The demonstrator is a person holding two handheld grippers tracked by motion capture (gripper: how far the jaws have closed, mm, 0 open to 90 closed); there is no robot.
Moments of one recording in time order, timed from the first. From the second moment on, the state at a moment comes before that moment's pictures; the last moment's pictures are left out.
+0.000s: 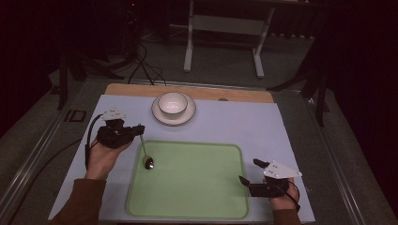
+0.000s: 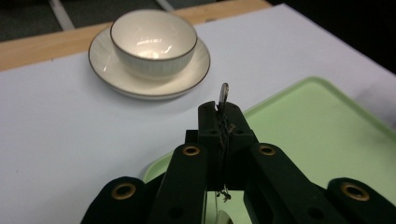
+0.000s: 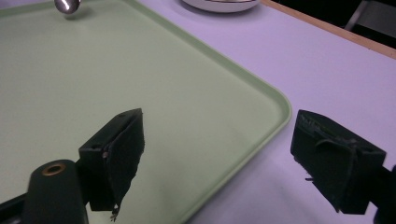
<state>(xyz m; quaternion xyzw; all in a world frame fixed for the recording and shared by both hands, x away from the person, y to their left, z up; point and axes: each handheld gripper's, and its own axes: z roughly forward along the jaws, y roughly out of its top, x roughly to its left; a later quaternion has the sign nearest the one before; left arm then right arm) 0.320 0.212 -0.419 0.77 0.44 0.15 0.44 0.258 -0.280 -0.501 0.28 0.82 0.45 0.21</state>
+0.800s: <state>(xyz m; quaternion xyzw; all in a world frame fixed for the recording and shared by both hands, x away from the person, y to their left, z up) 0.323 0.210 -0.463 0.76 0.45 0.13 0.45 0.258 -0.280 -0.501 0.29 0.82 0.45 0.22</state>
